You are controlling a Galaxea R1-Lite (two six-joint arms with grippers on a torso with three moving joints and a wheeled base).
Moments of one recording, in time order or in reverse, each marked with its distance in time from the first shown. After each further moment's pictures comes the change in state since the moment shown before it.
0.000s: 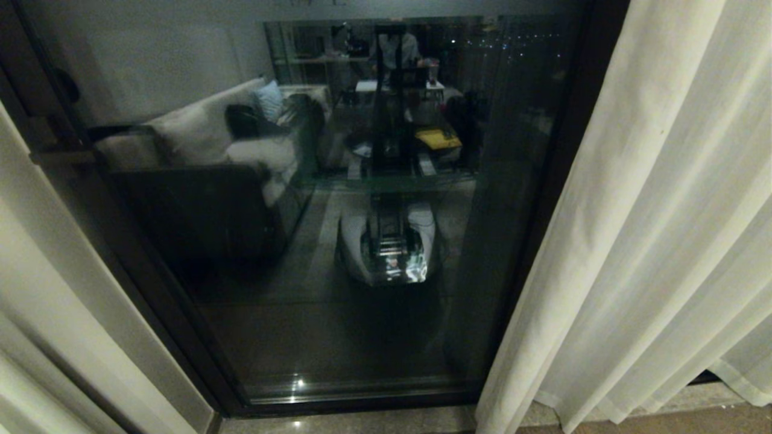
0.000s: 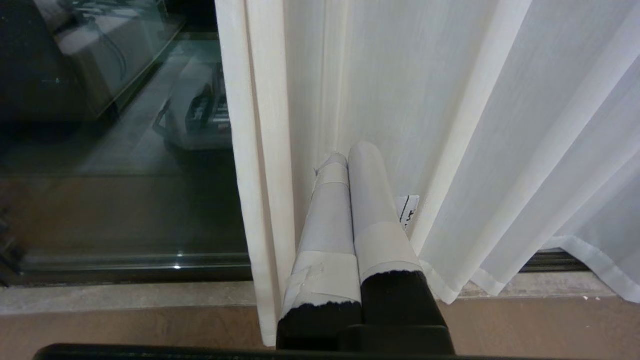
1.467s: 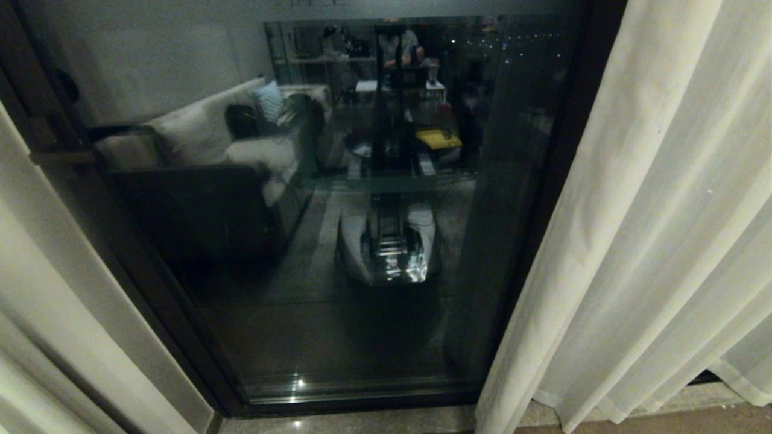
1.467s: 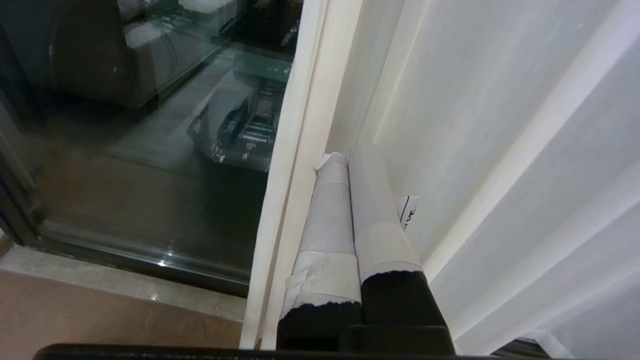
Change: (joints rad) left arm 0.000 0.000 0.000 0.000 0.000 0.000; right arm 0.001 0.347 -0.468 0.090 0.179 -0.168
